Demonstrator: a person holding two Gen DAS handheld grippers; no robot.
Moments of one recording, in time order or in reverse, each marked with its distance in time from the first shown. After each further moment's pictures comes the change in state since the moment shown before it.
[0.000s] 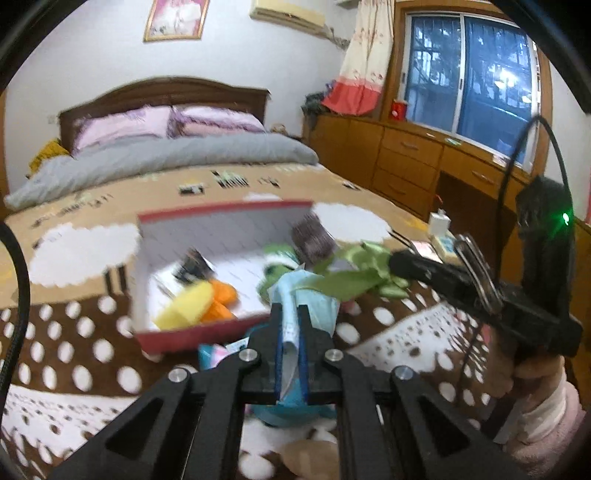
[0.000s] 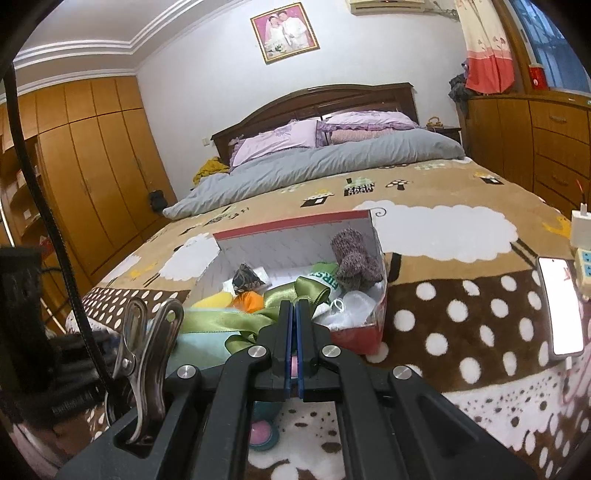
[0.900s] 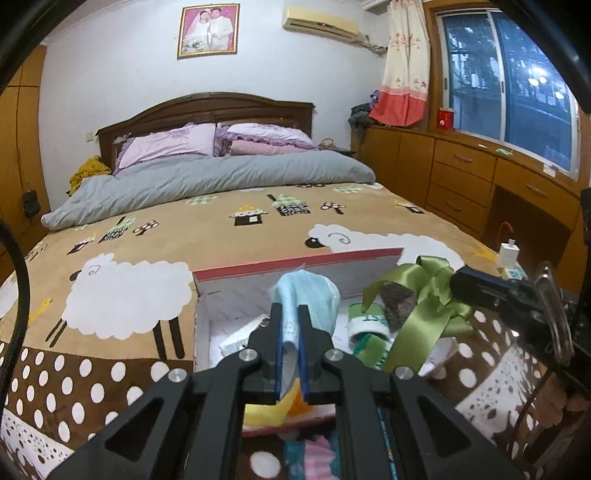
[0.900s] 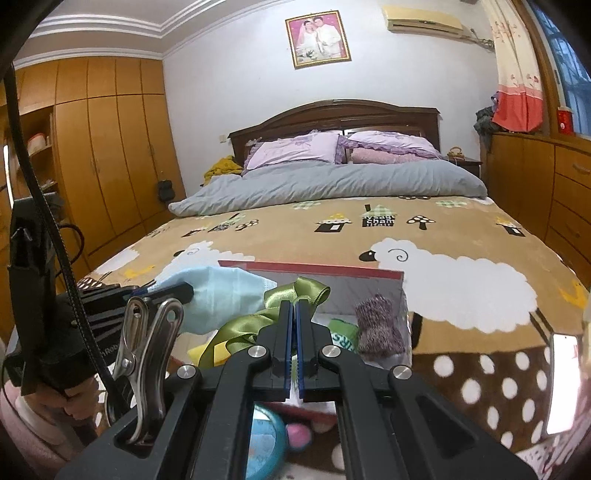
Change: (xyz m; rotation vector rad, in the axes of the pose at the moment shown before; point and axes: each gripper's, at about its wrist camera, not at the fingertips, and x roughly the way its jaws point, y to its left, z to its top) left arm 0.058 0.055 0.057 -0.010 -0.038 0.201; right arm 0.048 0.025 0.053 -0.137 -0.023 0.007
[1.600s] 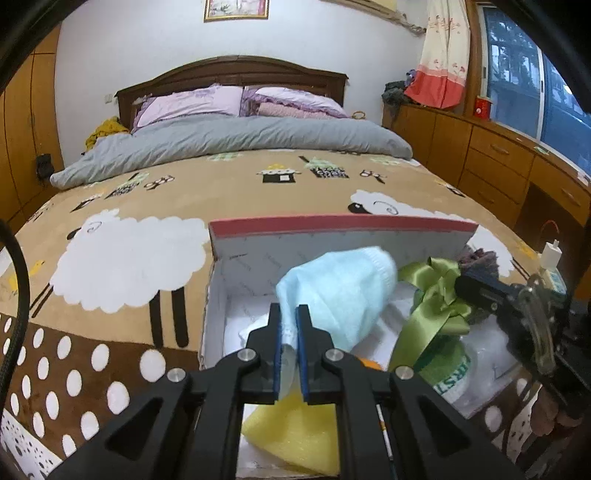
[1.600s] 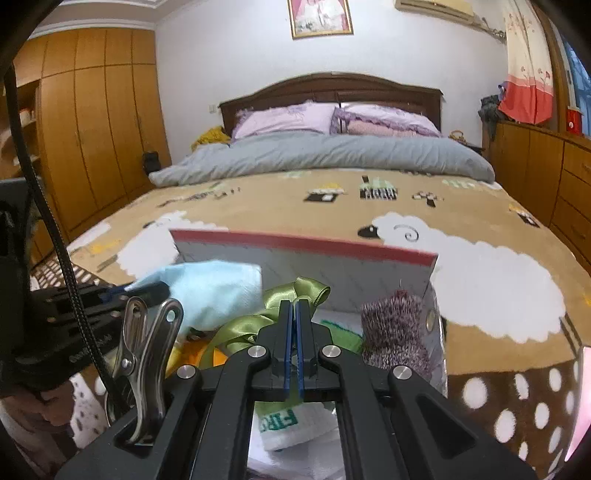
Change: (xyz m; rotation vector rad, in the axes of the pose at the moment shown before) left arm 0.087 0.035 -0.020 -0.084 0.121 0.071; right arm 0.103 -0.014 -0.015 -0.033 0.111 -0.056
